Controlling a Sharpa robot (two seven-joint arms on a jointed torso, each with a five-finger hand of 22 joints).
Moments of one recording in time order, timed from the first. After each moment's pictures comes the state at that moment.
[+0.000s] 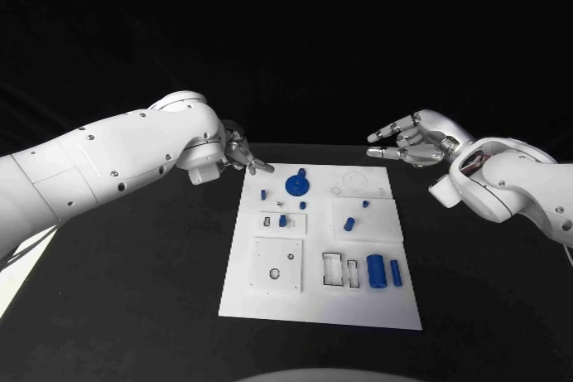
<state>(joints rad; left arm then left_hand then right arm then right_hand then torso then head) 1.39 -0.59 0.04 1.24 -1.02 0.20 -0.70 1.15 -0.09 -0.08 0.29 0.12 0.88 0.08 0.53 0.50 1.28 0.00 1.08 0.99 1.47 -0.07 1.57 1.31 0.05 1.46 0.03 1.36 1.29 1.24 -0.98 0.05 1.50 -0.89 -0.29 0.14 1.29 -0.08 0.03 0.15 0.25 1.00 0.15 0.07 0.07 1.45 0.06 1.33 1.31 1.47 -0.02 1.53 1.31 0.05 1.46 0.08 1.43 1.29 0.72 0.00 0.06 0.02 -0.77</state>
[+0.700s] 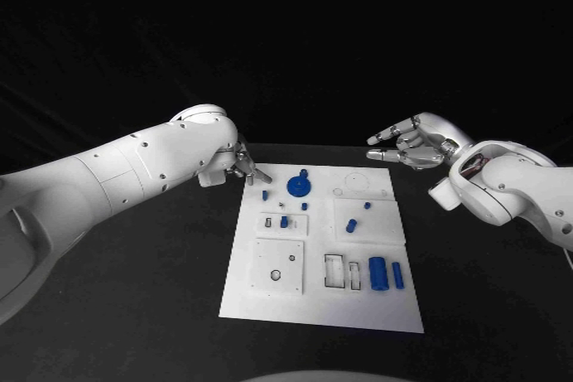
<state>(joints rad) 1.37 -0.43 -0.01 0.97 -1.11 0.30 -0.65 1.12 -0.06 -0.09 0.29 0.09 0.94 0.06 0.55 0.49 1.32 -0.02 1.14 1.05 1.47 -0.08 1.57 1.31 0.05 1.46 0.03 1.41 1.31 1.24 -0.96 0.05 1.49 -0.89 -0.29 0.14 1.29 -0.08 0.03 0.15 0.25 1.00 0.15 0.07 0.07 1.45 0.06 1.33 1.31 1.47 -0.02 1.53 1.31 0.05 1.46 0.08 1.43 1.29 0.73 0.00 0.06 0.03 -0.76</state>
